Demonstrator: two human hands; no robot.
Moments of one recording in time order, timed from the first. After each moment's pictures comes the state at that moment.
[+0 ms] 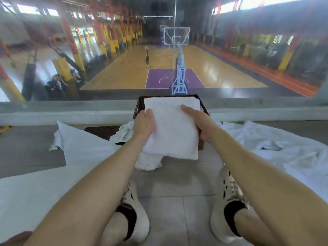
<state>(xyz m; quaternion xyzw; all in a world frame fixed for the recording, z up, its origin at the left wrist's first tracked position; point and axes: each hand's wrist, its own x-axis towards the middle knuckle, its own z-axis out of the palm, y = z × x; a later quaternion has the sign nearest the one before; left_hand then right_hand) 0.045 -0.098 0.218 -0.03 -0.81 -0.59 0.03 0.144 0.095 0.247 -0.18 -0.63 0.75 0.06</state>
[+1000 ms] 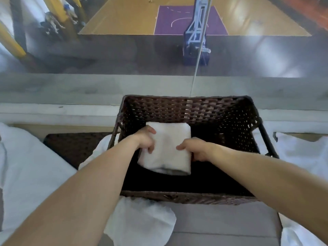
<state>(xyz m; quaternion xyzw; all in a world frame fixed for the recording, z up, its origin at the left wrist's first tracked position) -0.344 -0.015 0.034 -0.01 -0.89 -0.29 -0.36 -0.260 0.192 0.012 -0.36 -0.67 0.60 -0.27</state>
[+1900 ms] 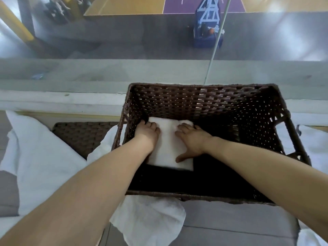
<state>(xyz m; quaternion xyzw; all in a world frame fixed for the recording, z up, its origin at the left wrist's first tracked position) -0.333 -0.021 0.027 -0.28 -0.87 0.32 -0.24 -0.287 0.174 -0.009 0.15 -0.95 -0.03 -0.27</state>
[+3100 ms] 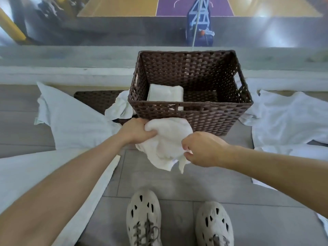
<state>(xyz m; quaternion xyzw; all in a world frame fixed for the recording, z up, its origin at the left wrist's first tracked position) -0.103 -0.131 0.095 -0.19 -0.95 -0.14 -0.21 0.030 0.103 0.148 0.12 -0.97 0.04 -0.23</state>
